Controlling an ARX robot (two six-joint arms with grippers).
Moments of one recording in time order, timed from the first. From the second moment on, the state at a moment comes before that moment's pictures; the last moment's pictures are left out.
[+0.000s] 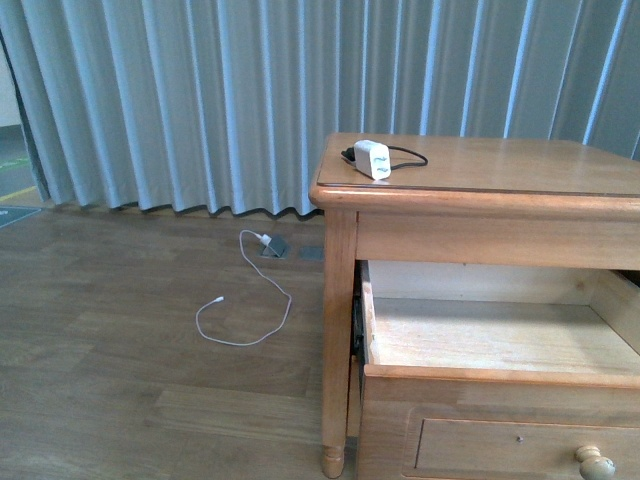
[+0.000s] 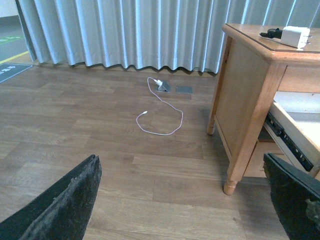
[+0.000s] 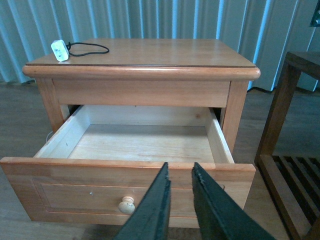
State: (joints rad) left arm 0.00 0.00 0.01 -0.01 0.00 0.00; right arm -0.33 0.24 0.00 0.25 -0.33 0.00
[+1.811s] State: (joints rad) left arm -0.52 2.42 2.09 0.17 -0.30 -0.13; right arm -0.33 0.24 0.00 0.24 -0.32 0.00
